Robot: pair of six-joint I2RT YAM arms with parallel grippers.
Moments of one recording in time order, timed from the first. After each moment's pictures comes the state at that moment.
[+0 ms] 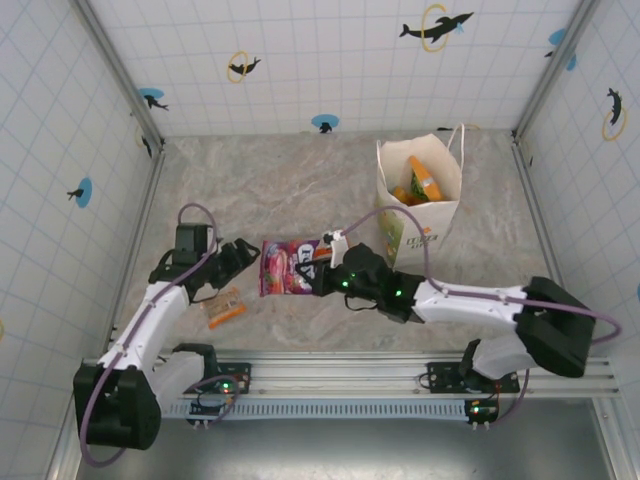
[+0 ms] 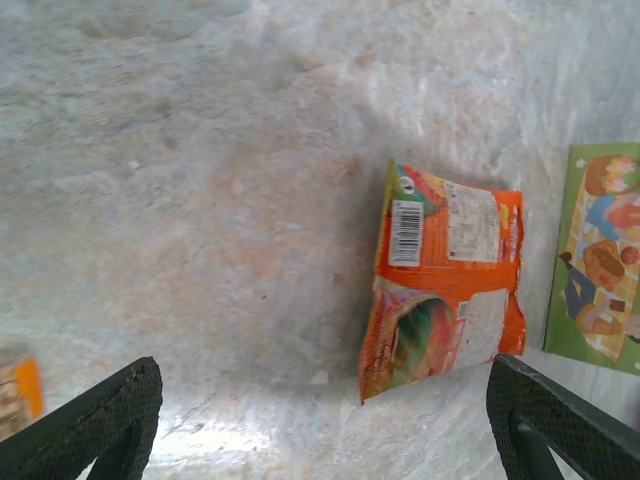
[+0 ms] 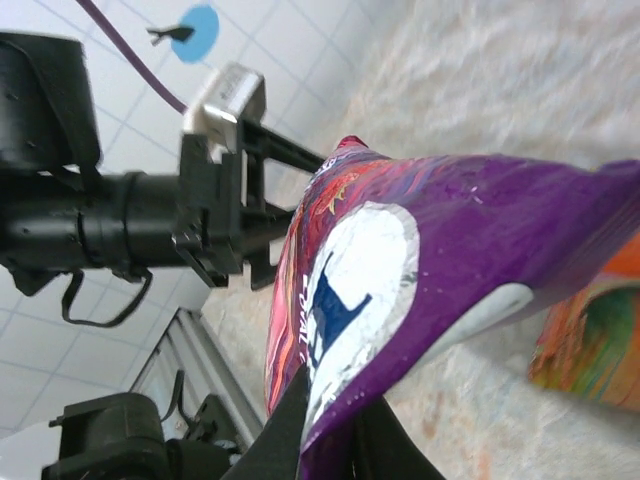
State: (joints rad) left arm -0.13 1.00 0.58 -0.49 0.41 -0.66; right arm 1.11 1.36 0.72 0.33 -0.01 0.77
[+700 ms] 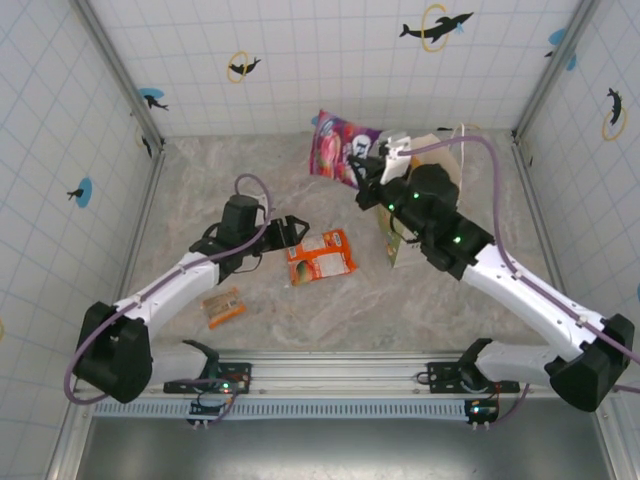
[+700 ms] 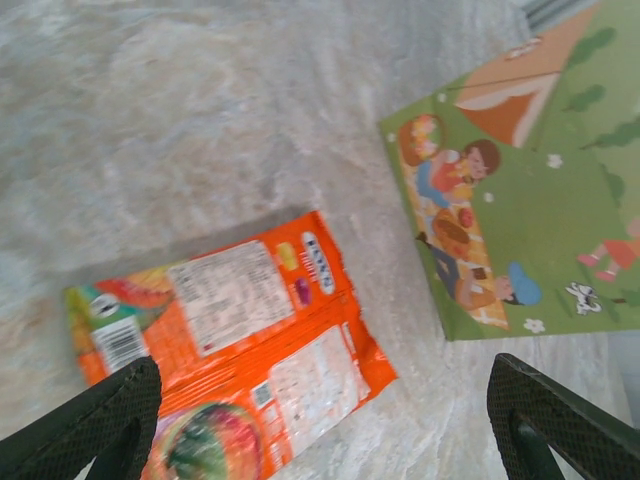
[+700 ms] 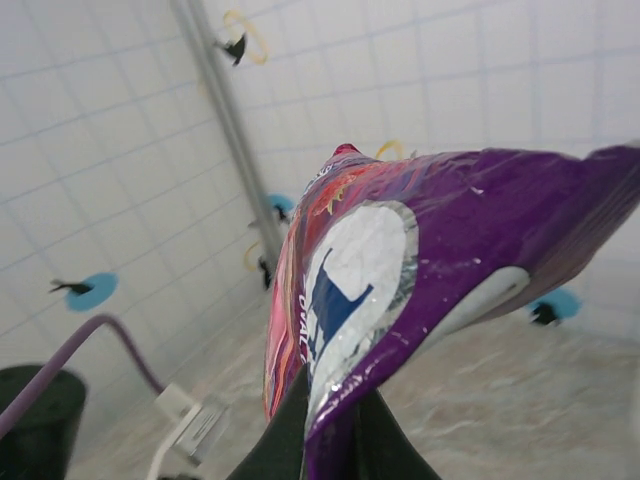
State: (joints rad) left arm -0.48 1.27 0.77 -0.14 0.33 -0.60; right arm 0.76 1.18 1.13 0.03 0.10 0.23
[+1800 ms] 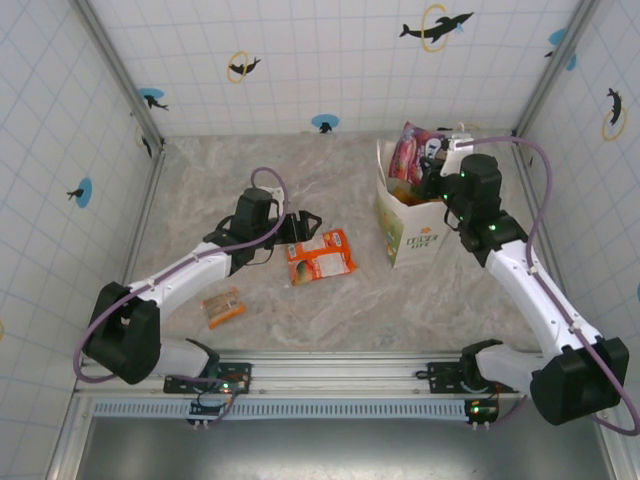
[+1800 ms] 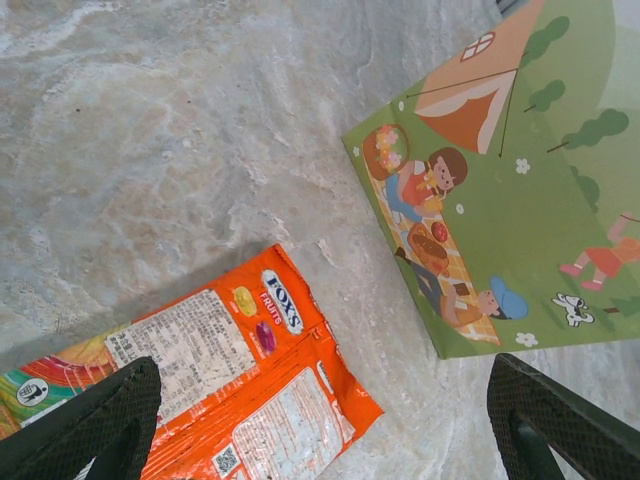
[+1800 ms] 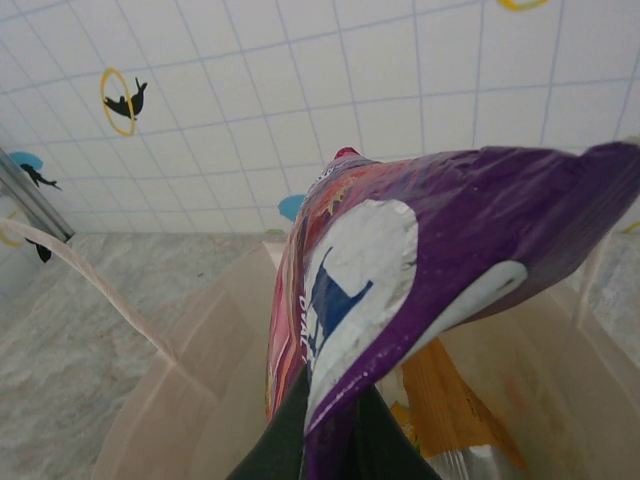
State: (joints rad) left arm -0.53 1.37 0.83 -0.07 0.30 -0.55; right arm 0.32 1.15 1.00 -0.12 -0.05 0.21
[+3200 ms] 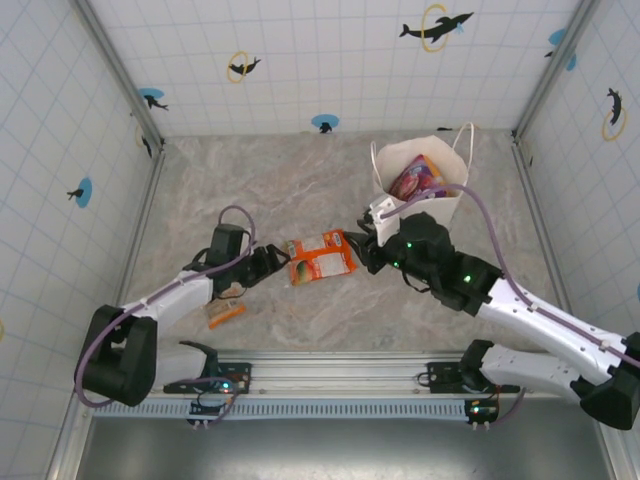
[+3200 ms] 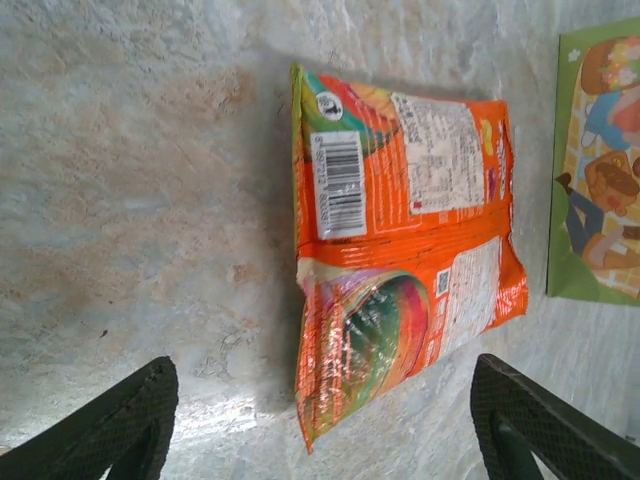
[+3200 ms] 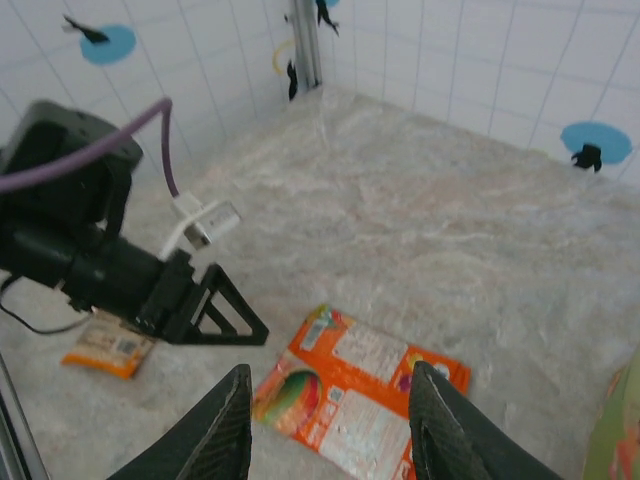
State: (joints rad) left arm -0.33 1.24 0.49 -0.11 0.46 -0.74; right arm 0.95 1.00 0.88 -0.25 0.10 0.13
